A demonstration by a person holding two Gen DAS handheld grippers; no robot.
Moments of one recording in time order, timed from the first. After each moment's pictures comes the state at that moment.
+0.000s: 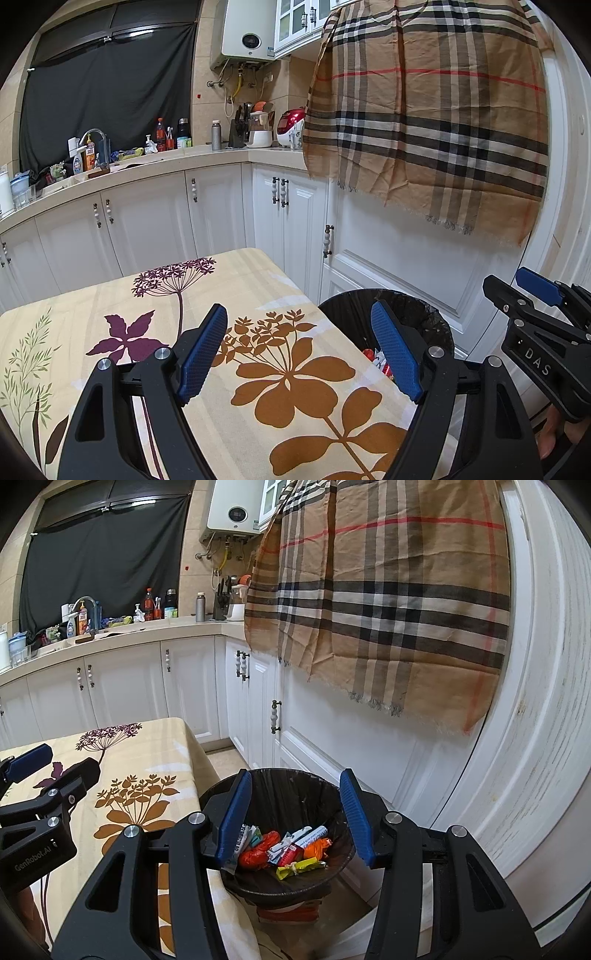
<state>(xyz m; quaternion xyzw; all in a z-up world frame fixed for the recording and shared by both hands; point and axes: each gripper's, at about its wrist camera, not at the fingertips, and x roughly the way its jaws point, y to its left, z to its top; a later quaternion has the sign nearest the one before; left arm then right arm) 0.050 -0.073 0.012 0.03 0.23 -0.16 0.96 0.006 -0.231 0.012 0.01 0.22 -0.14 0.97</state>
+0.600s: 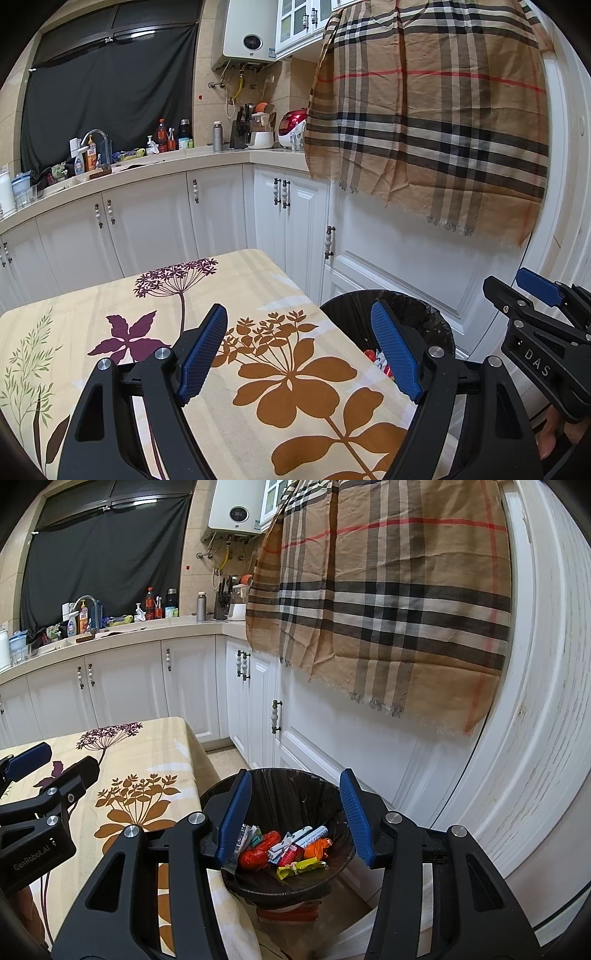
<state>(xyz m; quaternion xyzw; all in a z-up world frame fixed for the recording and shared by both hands) 0.049 -0.072 0.012 0.03 0.23 -0.15 0.96 0.006 -0.231 0.013 0.00 0.22 -0.14 0.97</state>
